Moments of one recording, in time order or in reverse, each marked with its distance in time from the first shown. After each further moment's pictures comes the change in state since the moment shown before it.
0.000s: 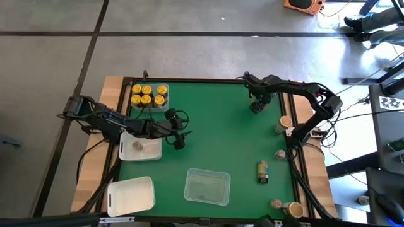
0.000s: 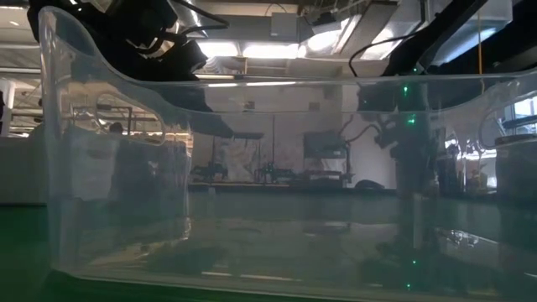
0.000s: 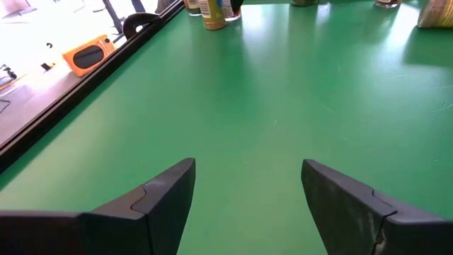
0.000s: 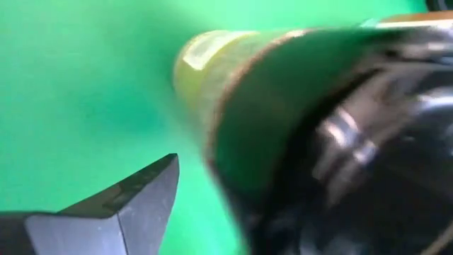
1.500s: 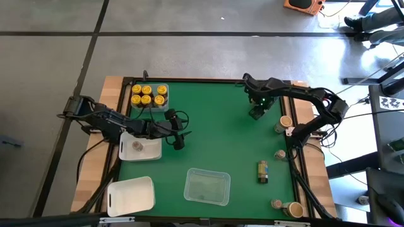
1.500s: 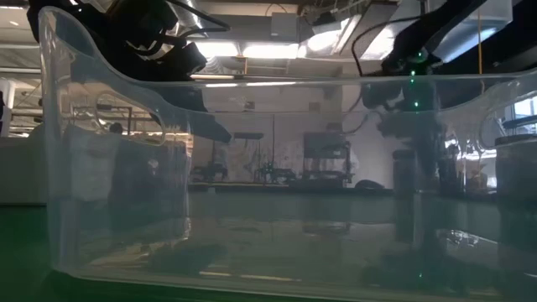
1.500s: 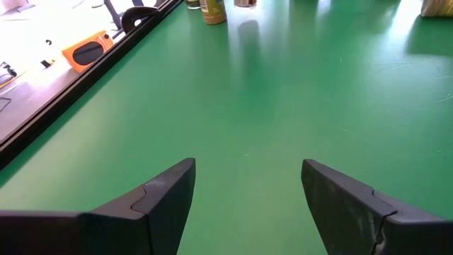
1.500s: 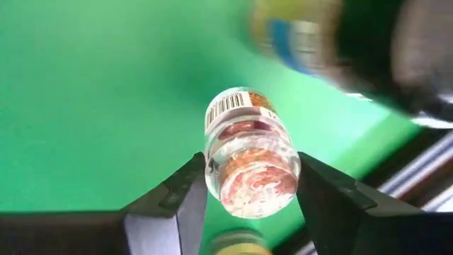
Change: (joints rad) left arm -0.001 0.000 0.000 -0.022 0.000 0.002; right arm 0.117 -0.096 0.000 -0.128 -0.134 0.067
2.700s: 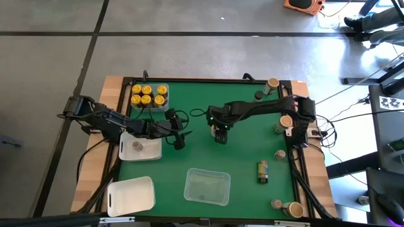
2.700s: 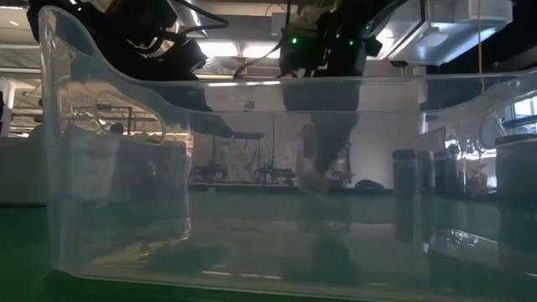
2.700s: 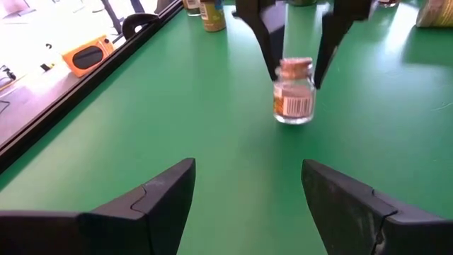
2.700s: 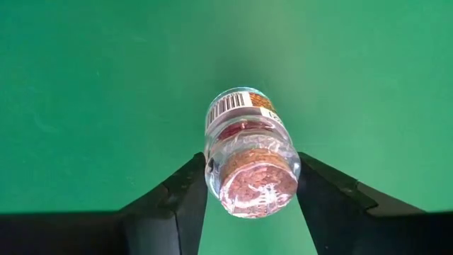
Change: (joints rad) left arm -0.001 0.000 0.000 0.023 0.000 0.001; right arm 0.520 0.365 0.372 0.287 -0.217 -0.025
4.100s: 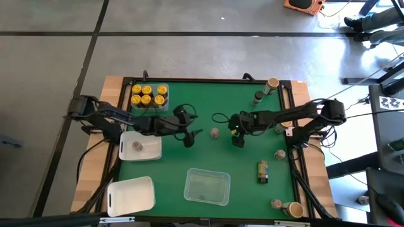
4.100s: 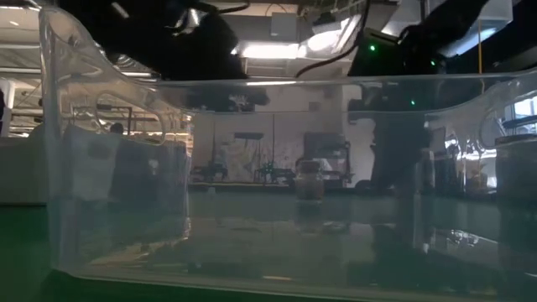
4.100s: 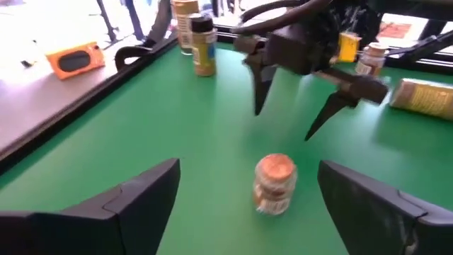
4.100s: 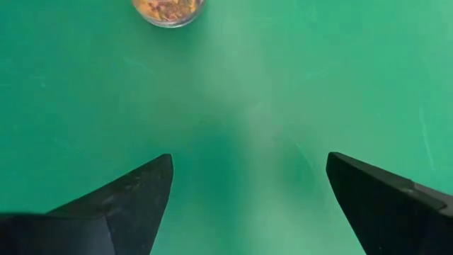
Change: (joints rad) left arm 0.029 0.071 0.194 -0.031 0.054 -0.093; right arm 0.033 -0.353 -0.581 0.384 0.175 0.058
